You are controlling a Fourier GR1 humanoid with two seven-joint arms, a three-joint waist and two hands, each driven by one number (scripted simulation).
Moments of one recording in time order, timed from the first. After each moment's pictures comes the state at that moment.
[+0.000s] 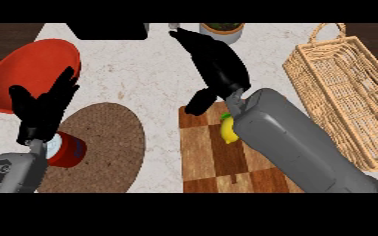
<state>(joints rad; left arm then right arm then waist) -0.20 0.42 -0.03 -1.33 0.24 0.09 0.16 -0.87 -0.23 0.58 -1.34 0.41 -0.04 0.50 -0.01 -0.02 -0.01</state>
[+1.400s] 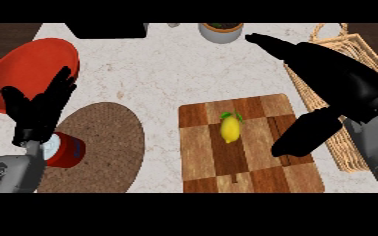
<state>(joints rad) -0.18 0.40 0.01 -1.37 0.22 0.06 0.18 -0.70 -0.48 0.25 -1.89 0.01 0.53 0.96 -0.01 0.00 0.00</state>
